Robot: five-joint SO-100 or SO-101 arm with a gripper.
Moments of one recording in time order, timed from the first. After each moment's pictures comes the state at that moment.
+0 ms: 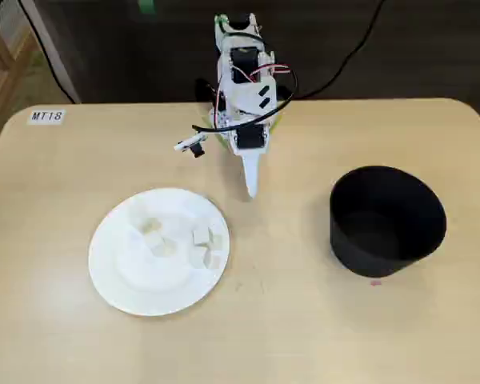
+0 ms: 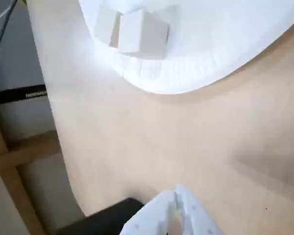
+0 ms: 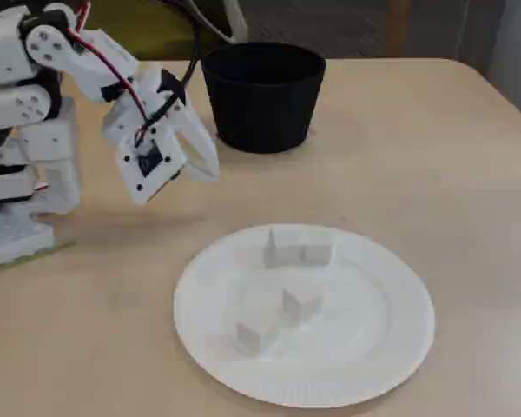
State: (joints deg) arm -3.8 186.2 172.1 57.7 -3.7
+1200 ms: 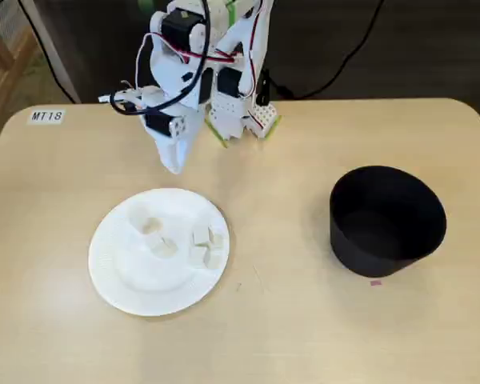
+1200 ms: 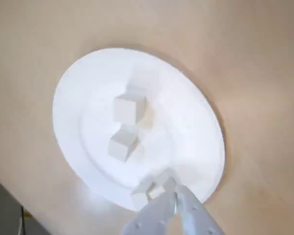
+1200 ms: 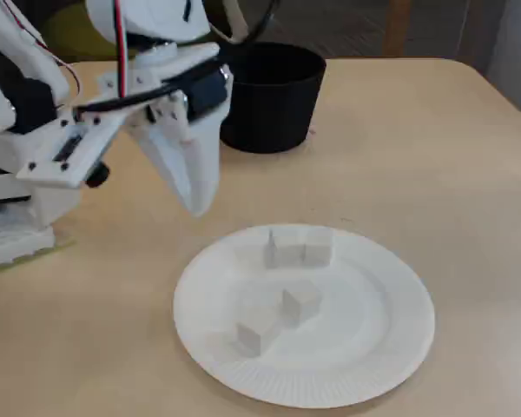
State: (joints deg) arm 35.6 117.7 113.0 75.7 2.2
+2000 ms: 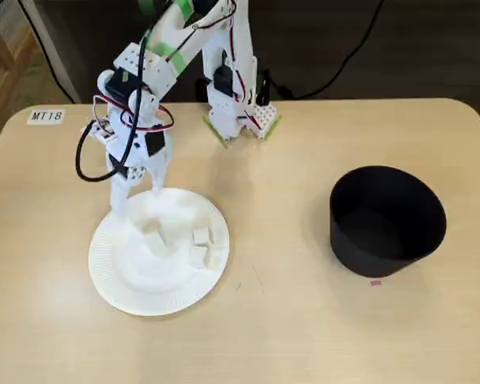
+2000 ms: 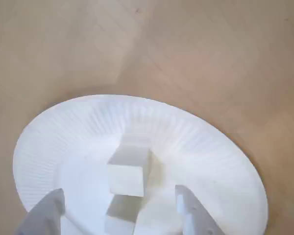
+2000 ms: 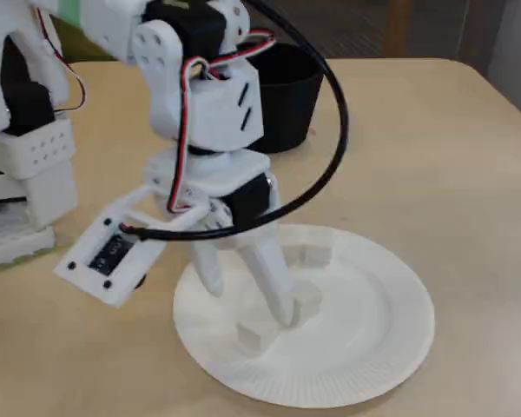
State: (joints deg) arm 38.6 90.6 102.7 66.9 1.1
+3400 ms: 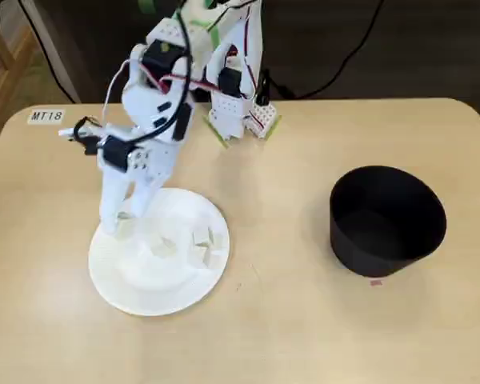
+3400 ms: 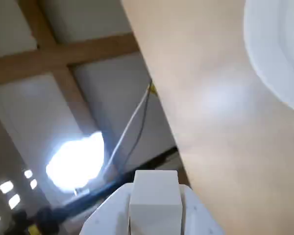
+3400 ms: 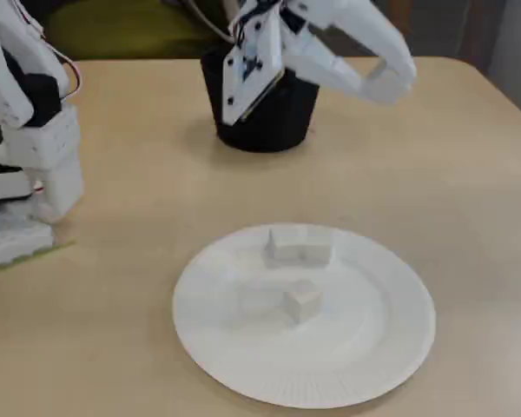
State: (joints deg) arm 10.3 119.2 105.3 42.5 9.2
